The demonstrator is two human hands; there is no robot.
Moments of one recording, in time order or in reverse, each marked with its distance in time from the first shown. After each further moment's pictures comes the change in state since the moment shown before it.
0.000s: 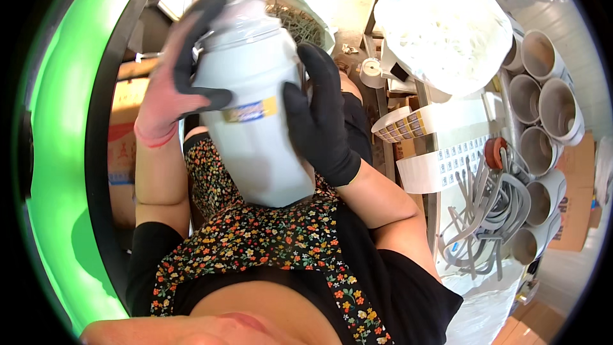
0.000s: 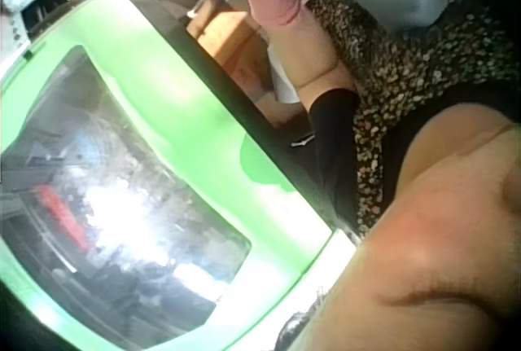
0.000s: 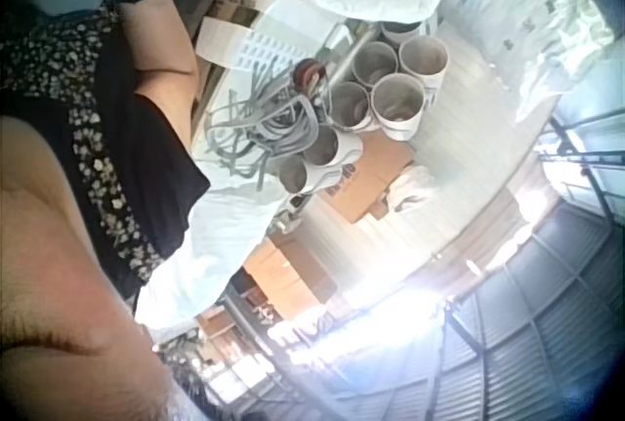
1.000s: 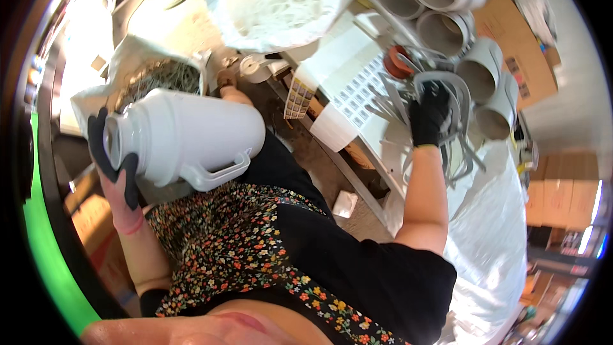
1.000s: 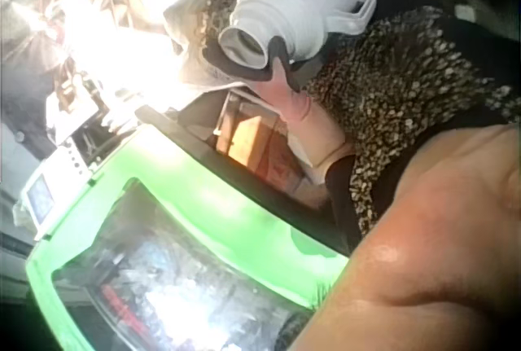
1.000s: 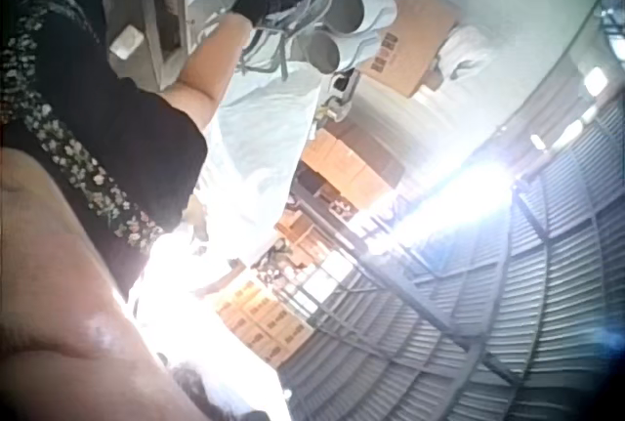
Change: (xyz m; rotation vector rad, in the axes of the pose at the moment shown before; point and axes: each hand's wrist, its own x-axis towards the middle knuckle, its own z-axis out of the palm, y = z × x) left_hand -0.004 -0.008 0.092 -0.056 0.130 -0.076; right_hand -0.185 0.030 -0.416 -1.943 0.346 0.484
